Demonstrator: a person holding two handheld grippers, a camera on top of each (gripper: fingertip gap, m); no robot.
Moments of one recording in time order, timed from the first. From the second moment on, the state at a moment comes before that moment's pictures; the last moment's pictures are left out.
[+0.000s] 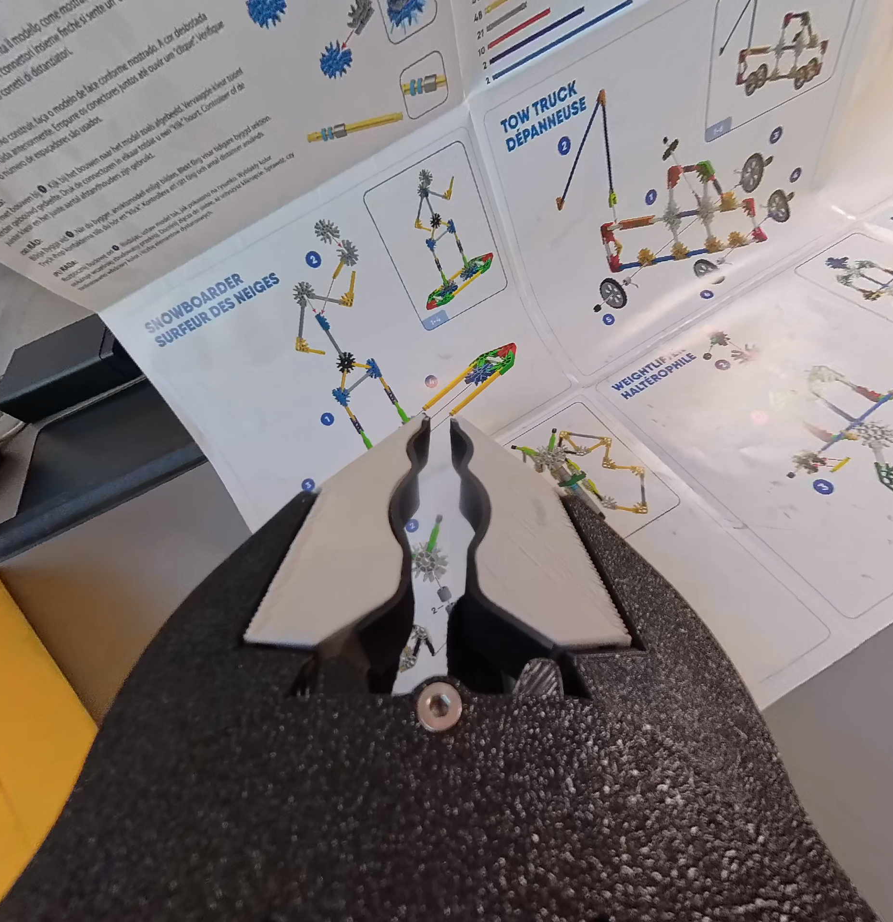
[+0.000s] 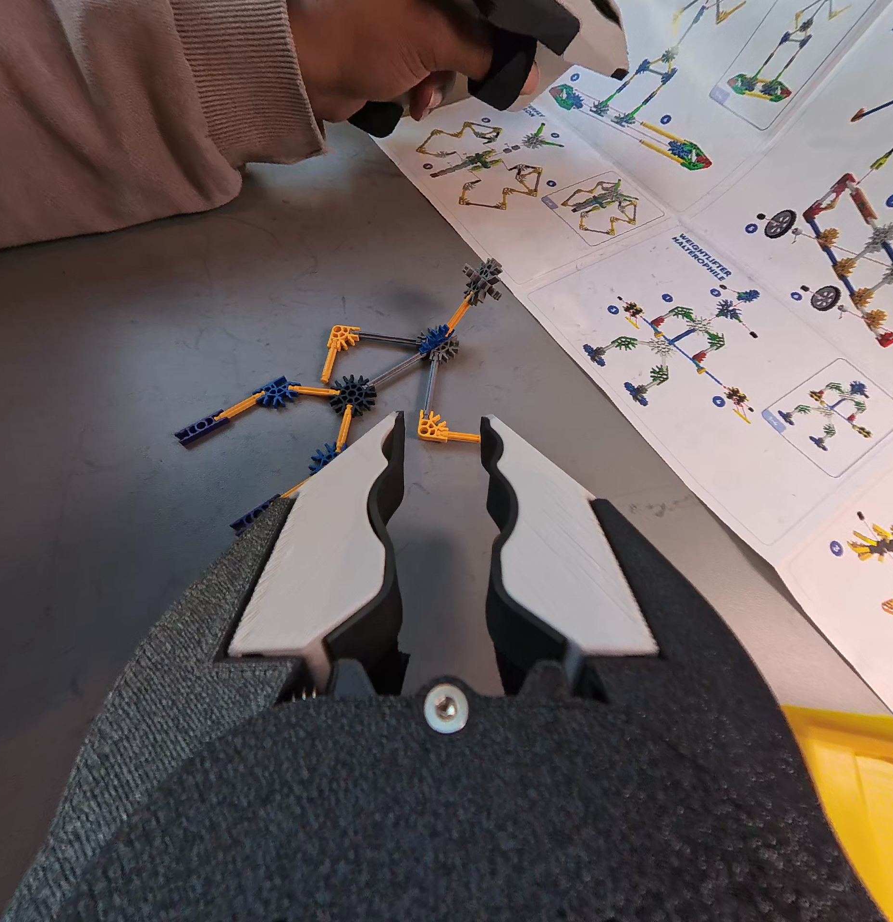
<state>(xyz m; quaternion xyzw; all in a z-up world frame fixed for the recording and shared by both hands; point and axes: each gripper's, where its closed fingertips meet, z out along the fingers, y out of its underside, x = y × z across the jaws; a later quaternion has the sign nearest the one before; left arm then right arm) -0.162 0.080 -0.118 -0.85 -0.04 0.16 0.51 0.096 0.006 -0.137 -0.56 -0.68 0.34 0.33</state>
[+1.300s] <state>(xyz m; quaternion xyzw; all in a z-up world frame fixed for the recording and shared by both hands) -0.389 -0.138 -0.123 -0.92 -0.30 0.07 0.26 0.099 0.019 -0.119 -0.56 -0.65 0.35 0.36</state>
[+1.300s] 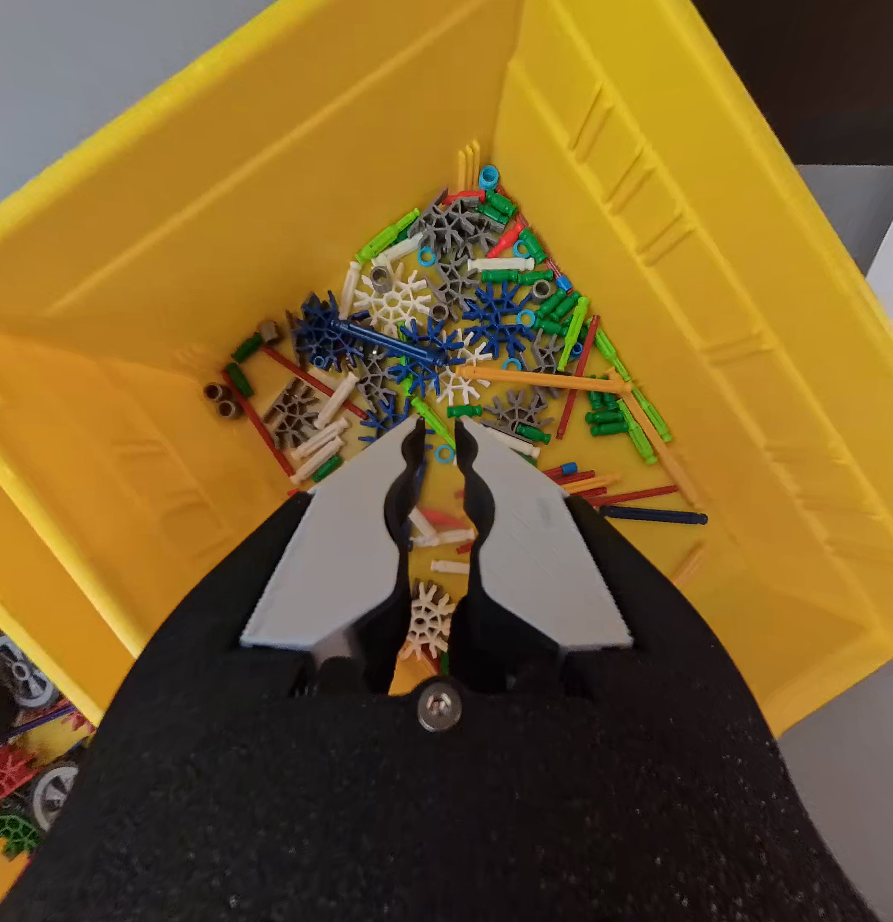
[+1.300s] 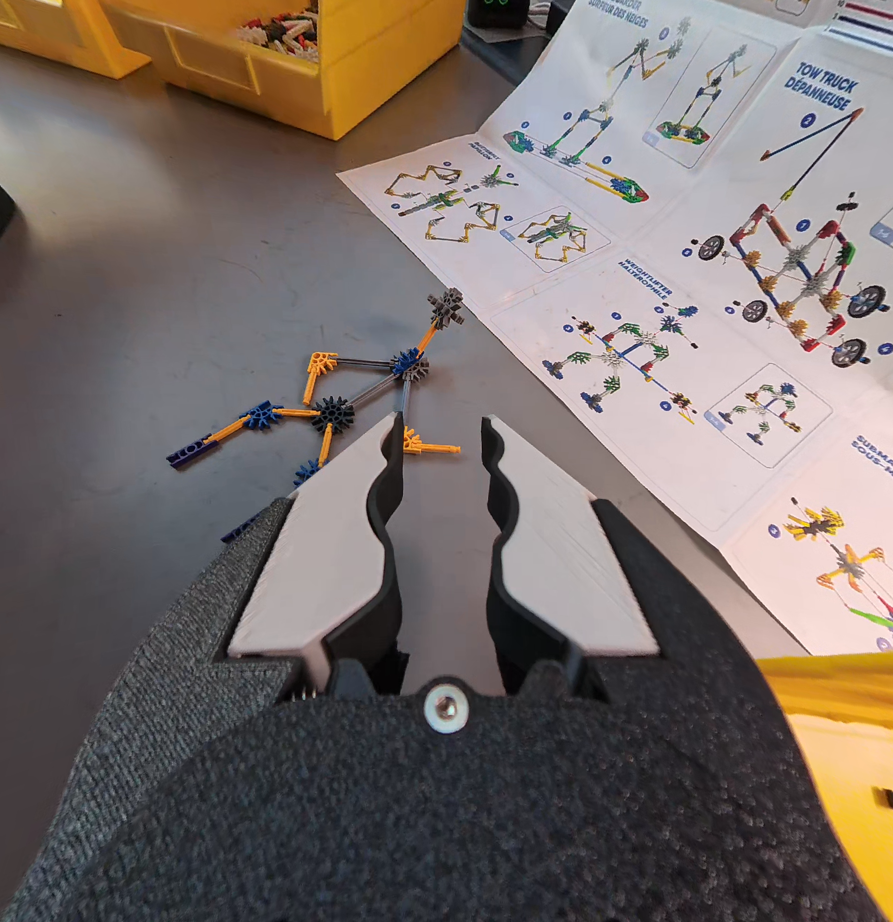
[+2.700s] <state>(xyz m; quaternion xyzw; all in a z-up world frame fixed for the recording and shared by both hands) -0.234 -0.103 -0.063 -0.92 -0.03 0.01 0.38 0.098 0.030 -0.120 -0.58 -0.63 0.37 0.37</state>
